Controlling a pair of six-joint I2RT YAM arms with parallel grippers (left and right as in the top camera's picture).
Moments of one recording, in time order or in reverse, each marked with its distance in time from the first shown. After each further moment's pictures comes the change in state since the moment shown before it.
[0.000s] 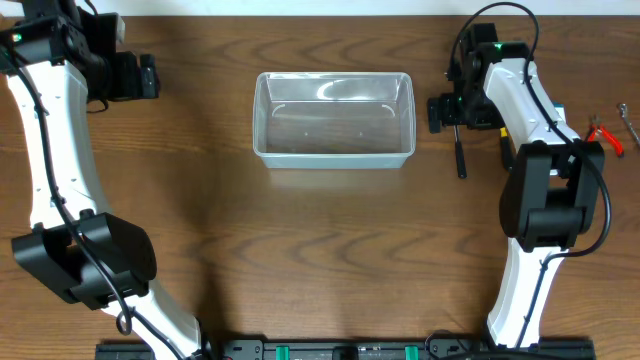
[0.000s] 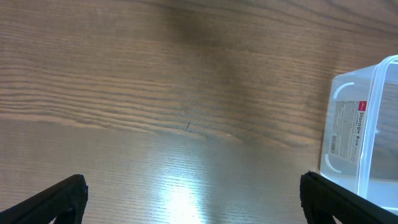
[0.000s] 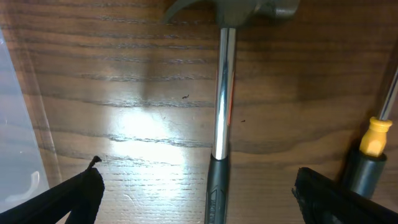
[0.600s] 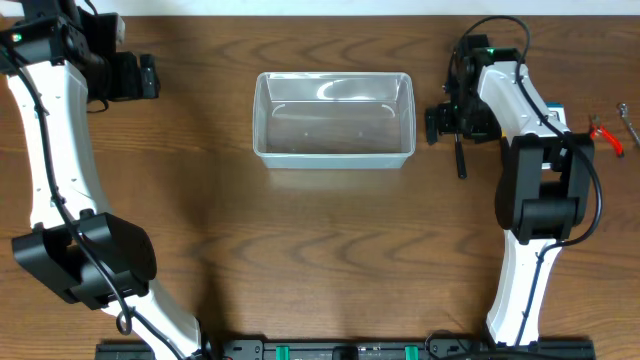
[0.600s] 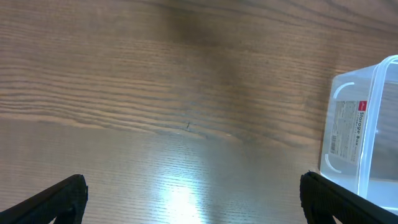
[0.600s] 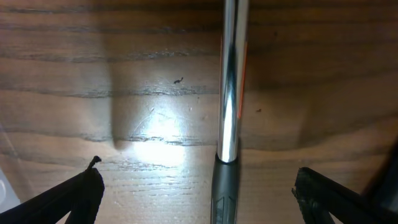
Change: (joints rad) left arm 0.000 0.000 0.000 0.000 0.000 0.000; right arm 0.000 0.061 -0.001 -0.041 -0.001 0.033
